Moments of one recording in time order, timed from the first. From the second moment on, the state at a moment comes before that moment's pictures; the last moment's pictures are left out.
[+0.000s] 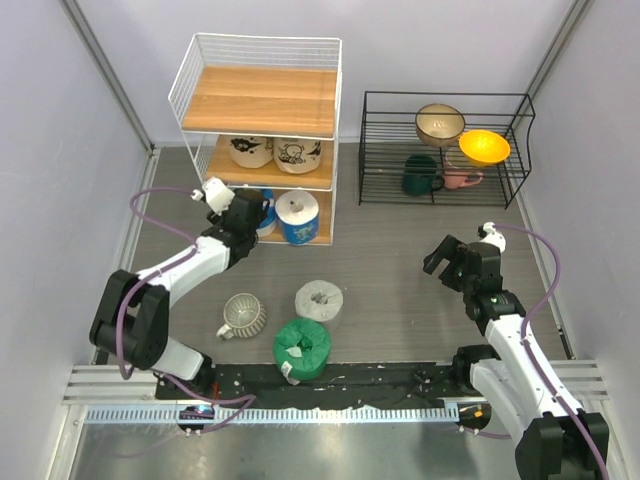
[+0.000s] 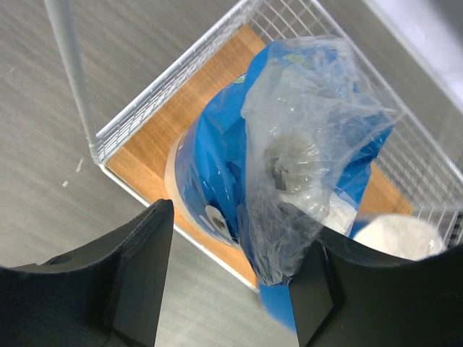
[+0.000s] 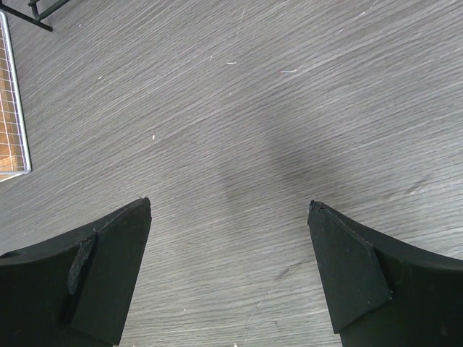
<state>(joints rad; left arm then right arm) -0.44 1.50 0.90 -0.05 -0.68 -0.92 0.07 0.74 0.40 -0.28 0.07 0.56</state>
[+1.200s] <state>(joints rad) -0.43 1.23 0.51 0.29 -0.61 -0.89 0.07 0.74 0.40 -0.28 0.07 0.56</state>
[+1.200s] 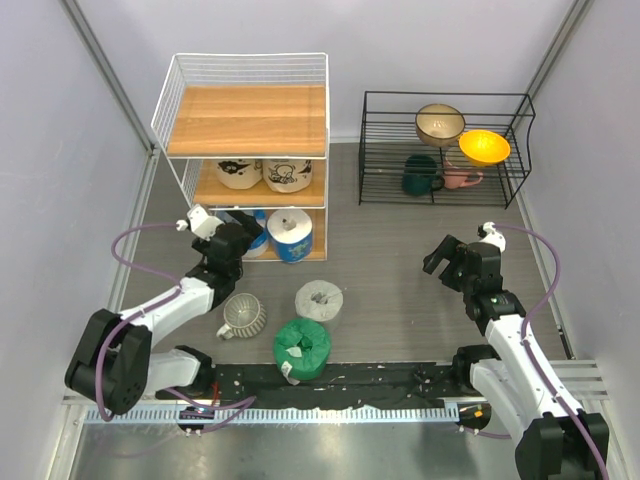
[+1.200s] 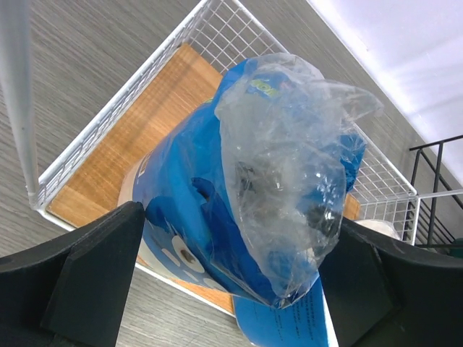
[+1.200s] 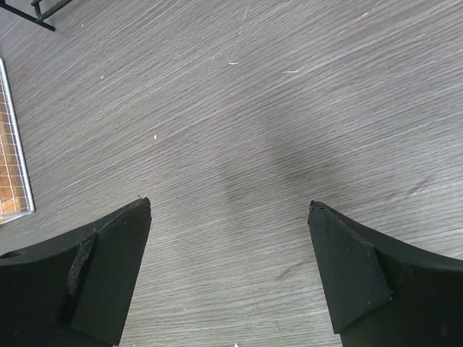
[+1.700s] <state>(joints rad) -0.43 1.05 0.38 0.31 -0.59 -0.88 0.07 0.74 0.40 -0.28 0.06 0.56</state>
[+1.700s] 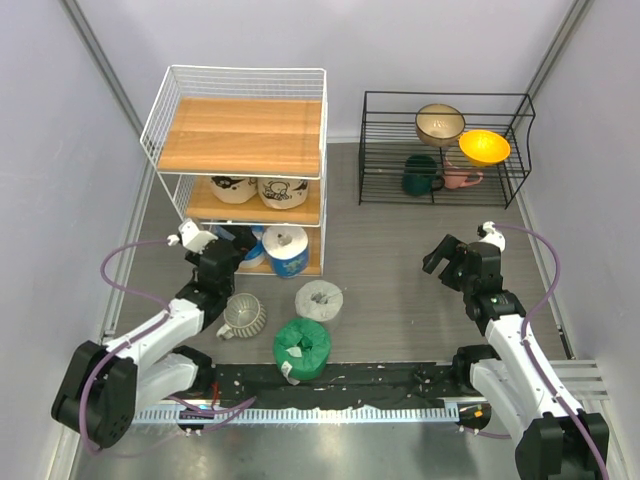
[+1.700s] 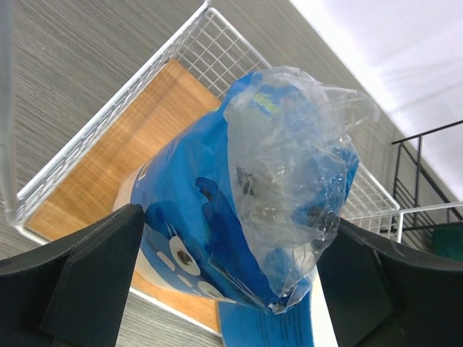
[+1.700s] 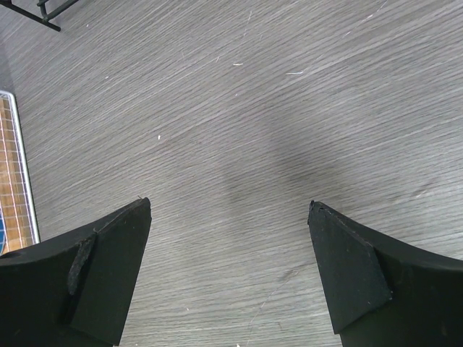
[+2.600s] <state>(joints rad) -0.43 1.19 0.23 0.75 -0.48 -0.96 0.07 0.71 0.45 -0.26 0.03 0.54</state>
